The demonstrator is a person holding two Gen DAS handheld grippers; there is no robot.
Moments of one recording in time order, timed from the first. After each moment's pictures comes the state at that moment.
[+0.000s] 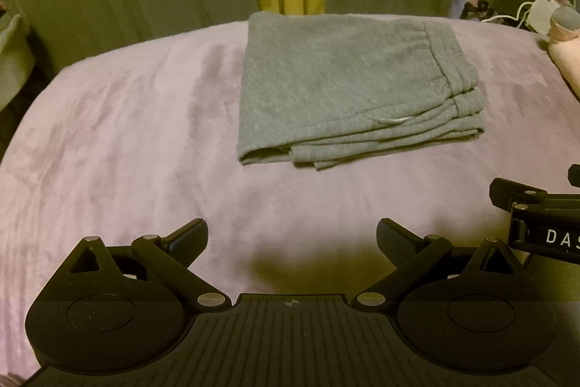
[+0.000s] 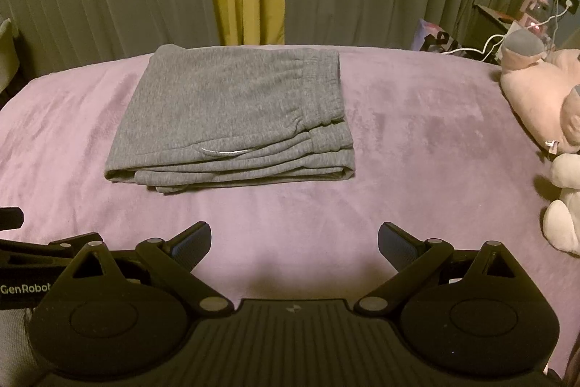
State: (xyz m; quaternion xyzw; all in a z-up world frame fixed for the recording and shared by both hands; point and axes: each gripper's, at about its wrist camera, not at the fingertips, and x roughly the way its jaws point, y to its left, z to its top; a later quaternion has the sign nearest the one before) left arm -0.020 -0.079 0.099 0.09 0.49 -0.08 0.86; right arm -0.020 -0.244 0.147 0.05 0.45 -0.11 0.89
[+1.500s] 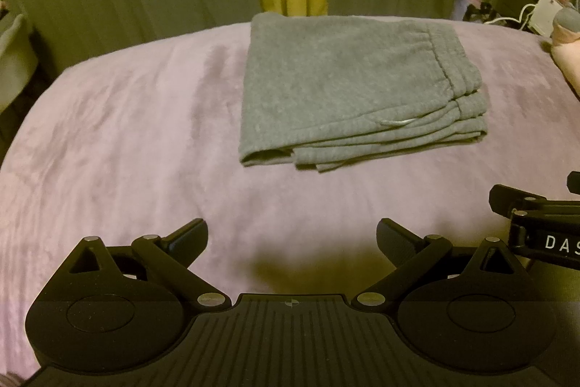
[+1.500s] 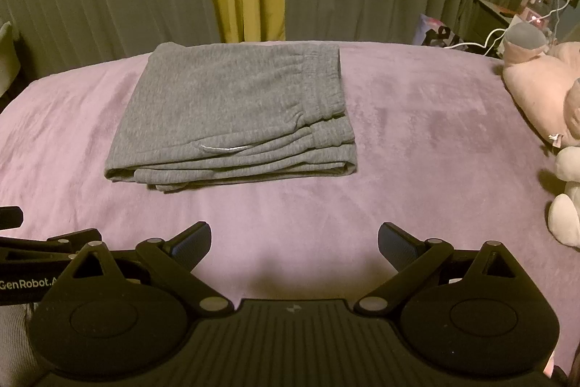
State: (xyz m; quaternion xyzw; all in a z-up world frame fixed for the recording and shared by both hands) left arm -0.019 -0.079 0.097 0.09 0.49 -0.08 0.86; right arm -0.021 -0.245 0.141 0.06 0.45 -0.10 0.88
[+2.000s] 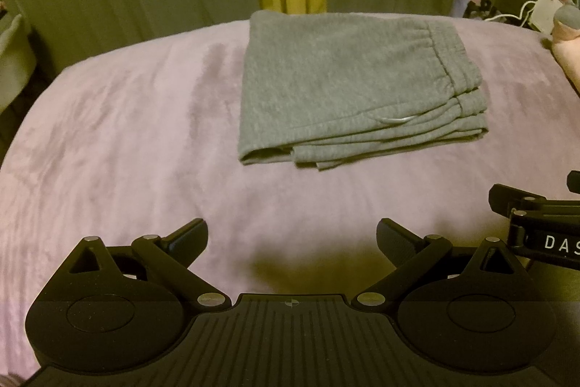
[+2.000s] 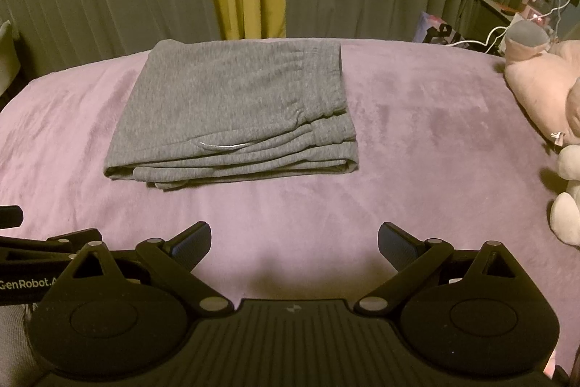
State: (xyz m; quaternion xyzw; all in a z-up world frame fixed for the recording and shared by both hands) left arm -0.018 -0.081 0.096 0.10 0.49 -0.08 0.86; right arm -0.020 -0.246 0.138 0.06 0.45 -0.10 0.88
